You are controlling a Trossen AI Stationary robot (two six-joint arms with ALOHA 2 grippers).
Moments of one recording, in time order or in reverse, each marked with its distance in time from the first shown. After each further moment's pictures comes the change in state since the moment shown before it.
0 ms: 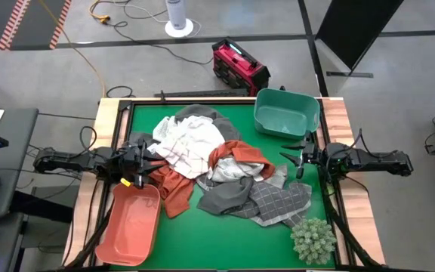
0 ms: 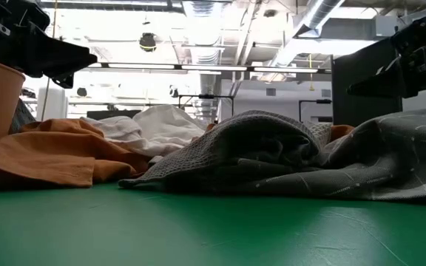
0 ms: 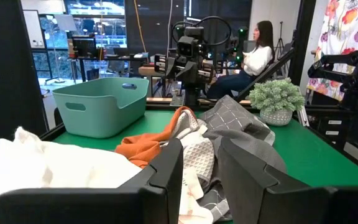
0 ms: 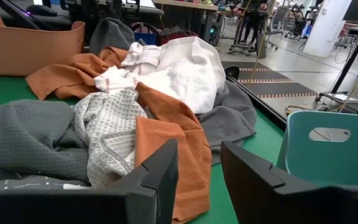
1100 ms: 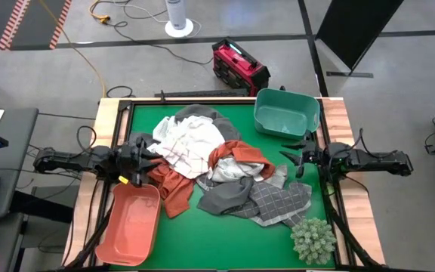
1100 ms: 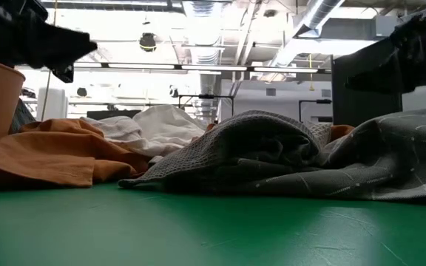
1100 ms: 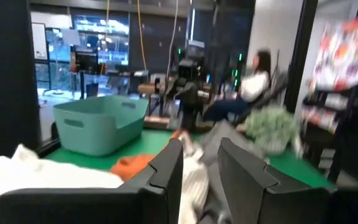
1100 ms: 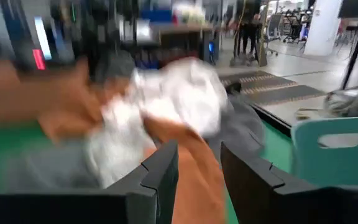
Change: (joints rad) left arm 0.000 0.000 0.000 0.129 -0.004 -0.082; right arm 0.006 0.001 -0.007 0.130 0.000 0.145
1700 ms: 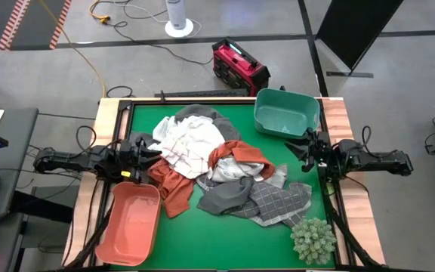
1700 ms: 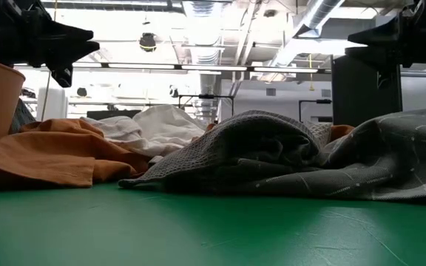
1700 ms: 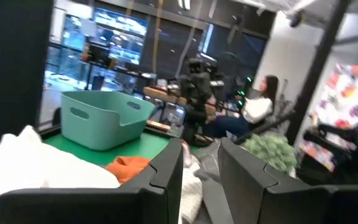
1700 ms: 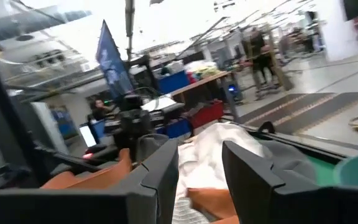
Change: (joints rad) left arm 0.000 0.000 0.027 0.031 -0.092 -0.139; right arm 0.003 0.009 0.004 0.253 -0.030 0.231
